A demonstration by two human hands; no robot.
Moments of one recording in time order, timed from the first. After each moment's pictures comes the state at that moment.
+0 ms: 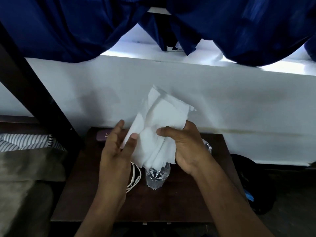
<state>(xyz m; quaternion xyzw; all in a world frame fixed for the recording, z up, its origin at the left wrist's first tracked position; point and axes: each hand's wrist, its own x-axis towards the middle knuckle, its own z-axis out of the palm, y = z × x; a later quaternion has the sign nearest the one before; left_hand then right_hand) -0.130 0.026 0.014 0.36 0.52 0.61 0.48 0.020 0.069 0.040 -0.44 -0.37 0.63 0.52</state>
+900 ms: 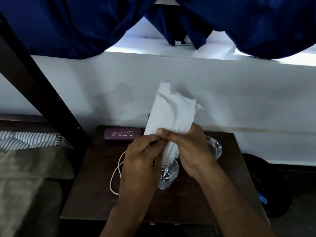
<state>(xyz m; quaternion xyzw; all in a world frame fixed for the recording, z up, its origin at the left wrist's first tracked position) -0.111 0.020 -0.010 0.68 0.55 0.48 0.03 0.011 0.072 0.022 -0.44 -0.36 0.61 0.55</state>
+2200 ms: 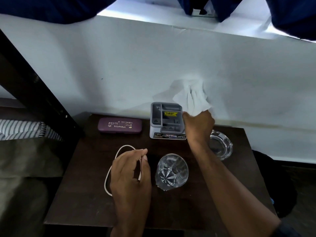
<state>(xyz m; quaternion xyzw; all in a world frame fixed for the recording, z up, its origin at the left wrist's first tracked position) -0.120 0.013 -0.087 0.50 0.69 0.51 0.10 0.029 0.170 -0.073 -0.75 -0.46 0.16 0.45</state>
